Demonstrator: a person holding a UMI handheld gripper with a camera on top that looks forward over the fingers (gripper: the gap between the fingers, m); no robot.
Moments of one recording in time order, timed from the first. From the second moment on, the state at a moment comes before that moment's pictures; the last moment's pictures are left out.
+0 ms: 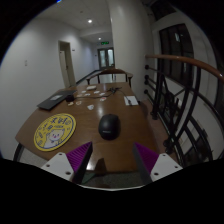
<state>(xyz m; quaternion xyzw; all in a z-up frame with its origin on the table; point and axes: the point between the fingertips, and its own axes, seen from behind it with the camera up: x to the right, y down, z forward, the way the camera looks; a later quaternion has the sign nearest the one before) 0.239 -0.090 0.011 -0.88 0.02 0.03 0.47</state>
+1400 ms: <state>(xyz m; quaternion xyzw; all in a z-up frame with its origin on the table) -0.010 0.009 0.019 -0.86 -0.05 0.02 0.51</state>
